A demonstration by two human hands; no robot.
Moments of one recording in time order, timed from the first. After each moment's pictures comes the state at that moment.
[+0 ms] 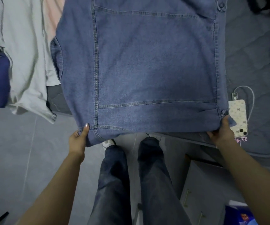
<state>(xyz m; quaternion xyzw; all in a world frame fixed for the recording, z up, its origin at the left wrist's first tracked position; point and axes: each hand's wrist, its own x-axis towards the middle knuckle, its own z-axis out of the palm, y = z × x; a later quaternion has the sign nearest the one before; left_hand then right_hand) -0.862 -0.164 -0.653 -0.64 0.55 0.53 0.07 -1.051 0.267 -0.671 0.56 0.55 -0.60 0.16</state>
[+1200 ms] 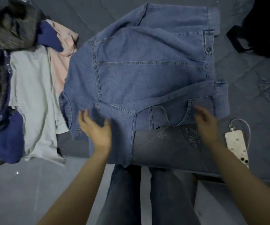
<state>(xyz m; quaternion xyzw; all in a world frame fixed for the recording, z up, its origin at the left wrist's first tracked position) -1.075 -0.165 -0.600 -0.48 0.78 0.39 -0.05 -1.164 0.143 -0.616 0.17 0.83 -0.50 0.20</state>
